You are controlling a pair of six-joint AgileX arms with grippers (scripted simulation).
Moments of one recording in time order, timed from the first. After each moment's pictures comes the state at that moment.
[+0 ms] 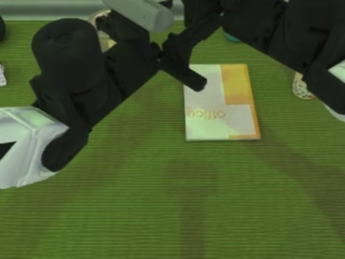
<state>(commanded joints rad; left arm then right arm) -0.63 1.50 0.80 0.76 0.15 0.02 0.62 1.59 1.08 0.50 -0.22 -0.03</state>
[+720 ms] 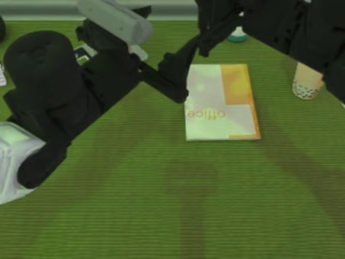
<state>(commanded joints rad) -0.59 1.40 0.70 0.74 0.15 0.03 0.56 1.54 1.05 0.50 -0.26 -0.03</state>
